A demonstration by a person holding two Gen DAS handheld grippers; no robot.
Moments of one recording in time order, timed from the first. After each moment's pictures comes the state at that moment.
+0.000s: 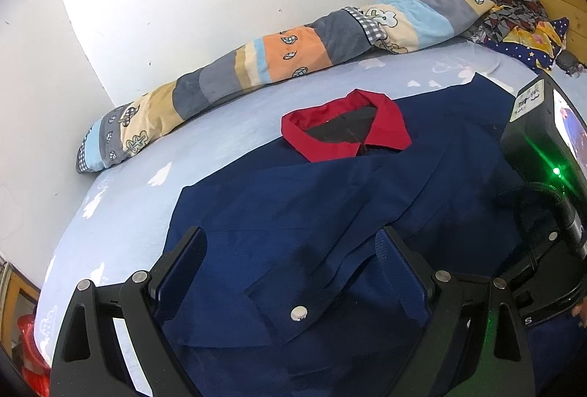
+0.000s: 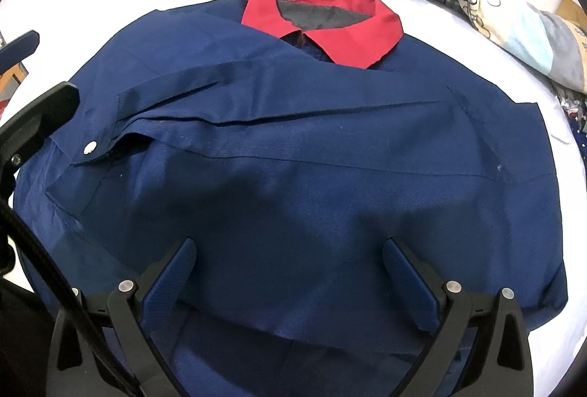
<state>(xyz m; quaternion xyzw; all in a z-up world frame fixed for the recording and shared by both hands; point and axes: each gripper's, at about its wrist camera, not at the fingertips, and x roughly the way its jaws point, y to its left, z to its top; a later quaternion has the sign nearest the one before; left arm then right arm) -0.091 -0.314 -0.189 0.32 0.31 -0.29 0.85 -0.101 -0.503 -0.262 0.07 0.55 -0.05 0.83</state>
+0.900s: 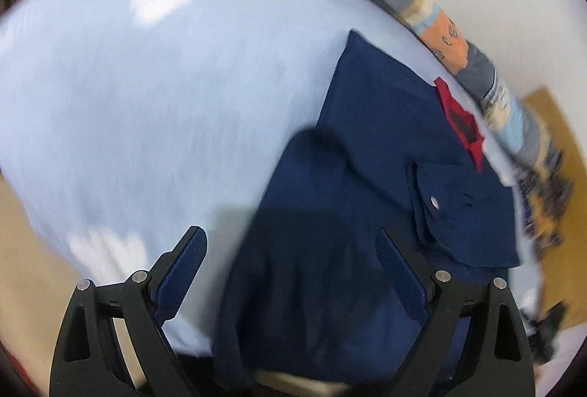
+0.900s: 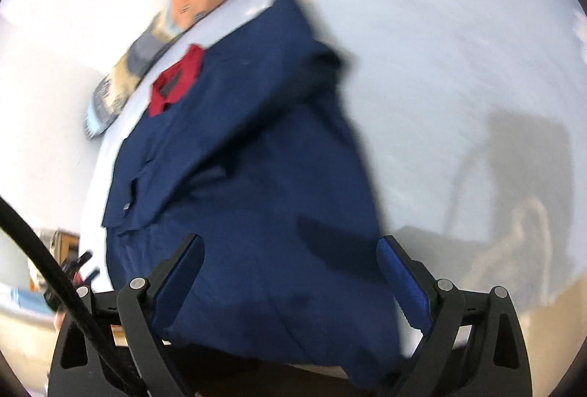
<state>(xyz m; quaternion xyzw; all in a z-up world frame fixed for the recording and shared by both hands) -0.026 -0.038 -0.214 -0.07 0.60 -0.16 0.78 -0.319 -0.643 -0.234 0.42 0.46 -0.15 0.77</state>
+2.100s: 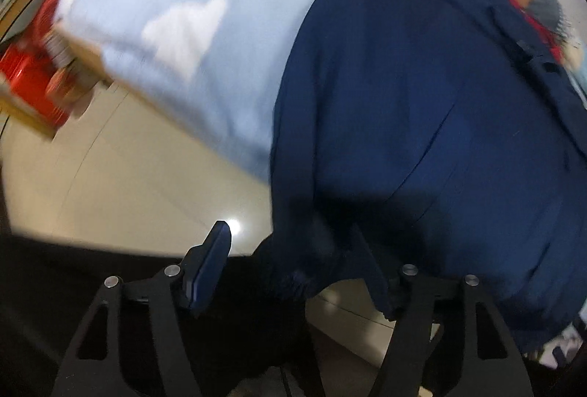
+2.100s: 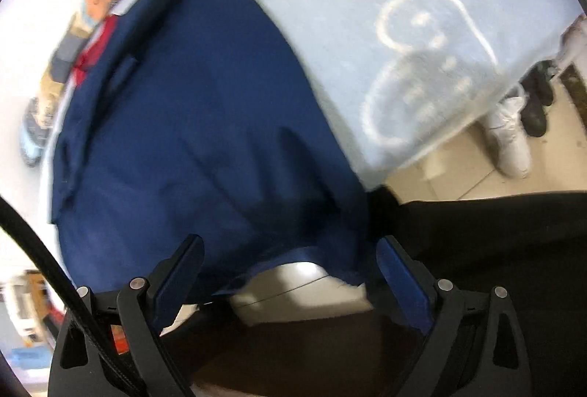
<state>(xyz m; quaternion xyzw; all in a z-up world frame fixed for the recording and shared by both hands) -0.171 -0.034 -0.273 0.06 0.63 0.02 0.77 -0.394 -0.557 -0.271 0.45 0.52 -0.28 0.67</state>
